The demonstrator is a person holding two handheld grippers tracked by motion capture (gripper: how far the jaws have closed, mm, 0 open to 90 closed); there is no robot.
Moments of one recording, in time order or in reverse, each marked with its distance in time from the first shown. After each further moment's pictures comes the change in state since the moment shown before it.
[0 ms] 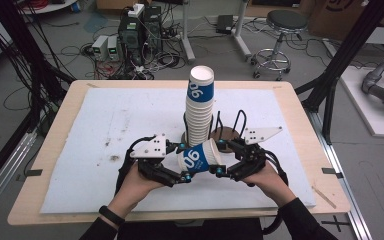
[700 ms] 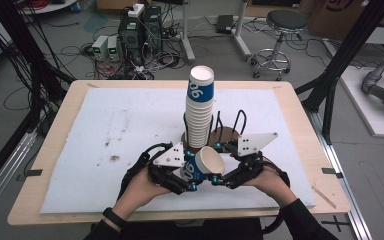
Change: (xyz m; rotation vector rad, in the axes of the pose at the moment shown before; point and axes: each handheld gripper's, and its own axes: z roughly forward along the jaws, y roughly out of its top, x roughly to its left) left arm -0.013 0.006 0.023 0.247 0.016 0.088; right arm 0.019 0.008 0.006 0.122 -0.067 -0.234
